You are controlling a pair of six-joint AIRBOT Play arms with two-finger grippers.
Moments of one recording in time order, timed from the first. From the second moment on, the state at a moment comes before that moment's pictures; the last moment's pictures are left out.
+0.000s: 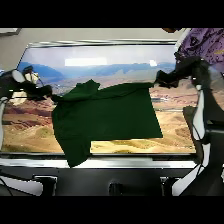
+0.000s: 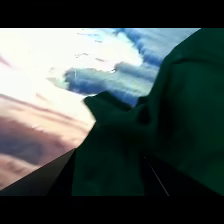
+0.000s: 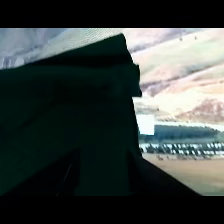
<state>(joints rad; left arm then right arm) 0.14 -1.69 1.59 1.43 -1.21 -1.68 -0.13 -1.95 2.01 2.03 -1.34 -1.57</state>
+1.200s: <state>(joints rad) 0.44 -1.23 0.96 1.23 -1.24 -1.52 -0.51 -1.50 0.89 2.17 -1.35 -1.94</state>
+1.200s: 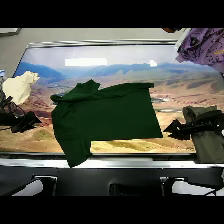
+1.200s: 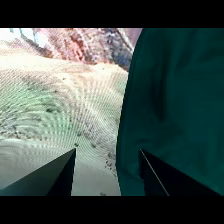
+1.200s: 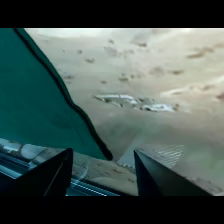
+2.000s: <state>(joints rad) 0.55 -1.23 0.76 1.05 -1.25 -1.37 -0.36 -1.50 0.84 2.17 -1.28 -1.91</state>
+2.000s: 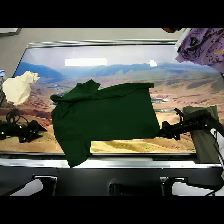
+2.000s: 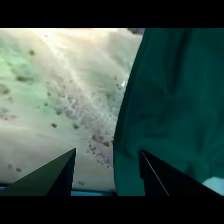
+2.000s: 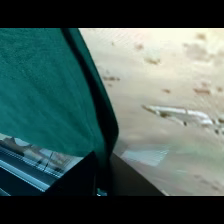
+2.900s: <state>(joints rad) 0.42 -1.27 0.60 0.86 -1.12 -1.19 -0.36 -1.41 0.83 2.18 -1.26 -1.90</state>
